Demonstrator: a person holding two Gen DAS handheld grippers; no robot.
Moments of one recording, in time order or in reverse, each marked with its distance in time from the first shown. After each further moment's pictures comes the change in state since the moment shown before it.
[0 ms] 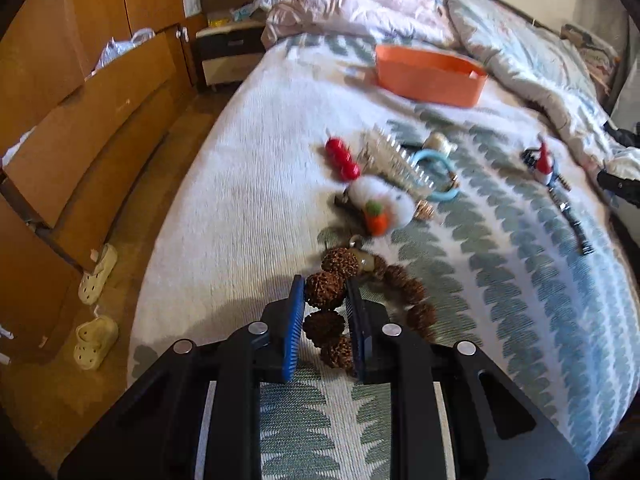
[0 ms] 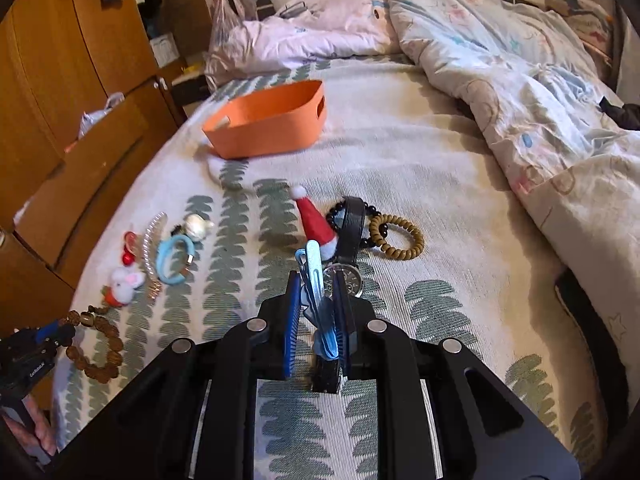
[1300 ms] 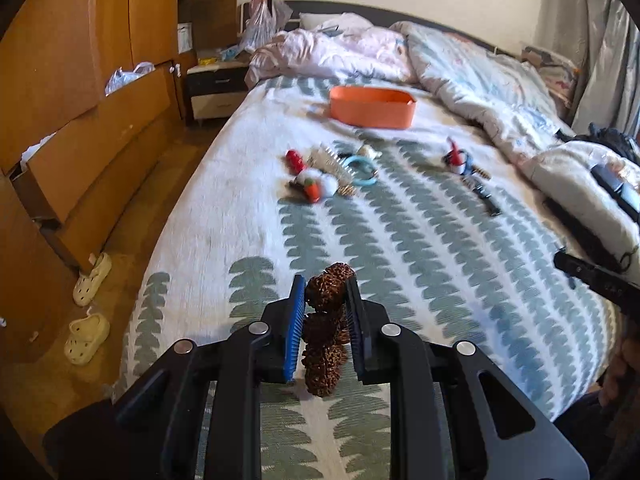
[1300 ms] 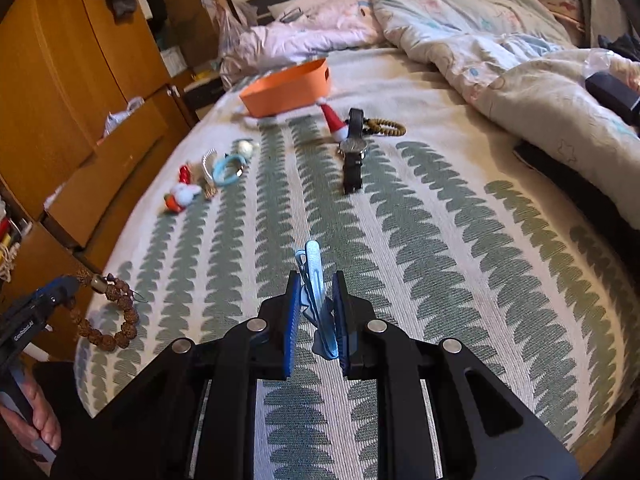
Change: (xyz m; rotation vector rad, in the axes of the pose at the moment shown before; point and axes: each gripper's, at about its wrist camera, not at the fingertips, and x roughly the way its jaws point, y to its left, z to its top) left arm -0.096 -0.031 -0.079 0.015 -0.136 -0.055; right arm -0.101 0.025 -0.148 0.072 -0.013 0.030
